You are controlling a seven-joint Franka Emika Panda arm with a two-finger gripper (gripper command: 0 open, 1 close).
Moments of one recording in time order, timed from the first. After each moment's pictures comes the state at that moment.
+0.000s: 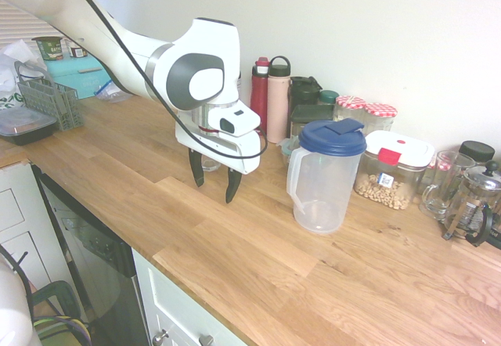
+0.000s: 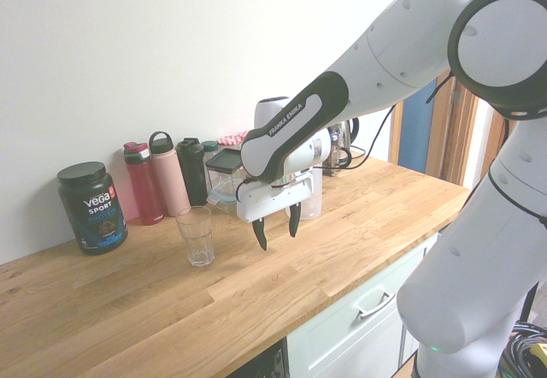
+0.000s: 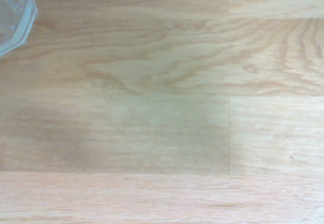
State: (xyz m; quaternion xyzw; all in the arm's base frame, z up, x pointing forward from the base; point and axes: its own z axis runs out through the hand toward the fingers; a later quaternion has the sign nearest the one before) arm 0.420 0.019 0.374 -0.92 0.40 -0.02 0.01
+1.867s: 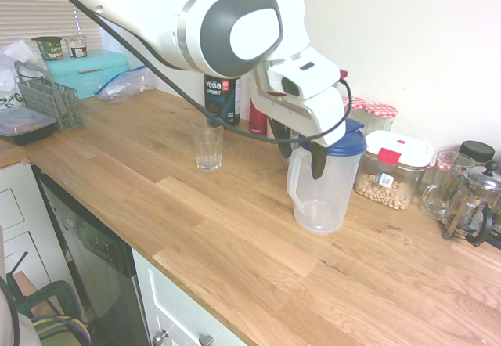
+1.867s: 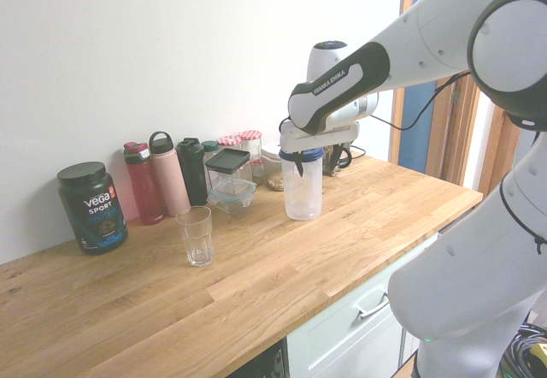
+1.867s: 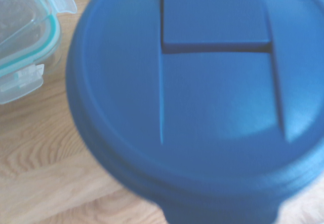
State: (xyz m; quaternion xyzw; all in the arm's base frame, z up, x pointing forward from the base) arm 0.418 -0.128 0.478 -0.81 0.55 -0.19 0.02
